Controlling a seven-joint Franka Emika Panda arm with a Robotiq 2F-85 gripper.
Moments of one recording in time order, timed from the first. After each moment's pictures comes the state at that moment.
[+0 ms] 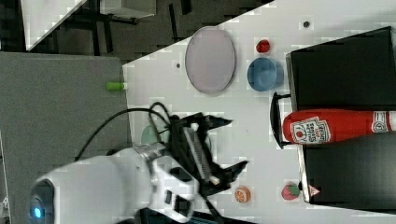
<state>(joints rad) -0.10 -0.12 -0.47 -2.02 -0.01 0.41 -0.01</state>
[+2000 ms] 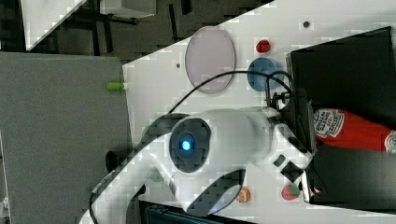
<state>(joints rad) -0.12 0.33 -0.61 -1.86 0.16 0.57 0.02</state>
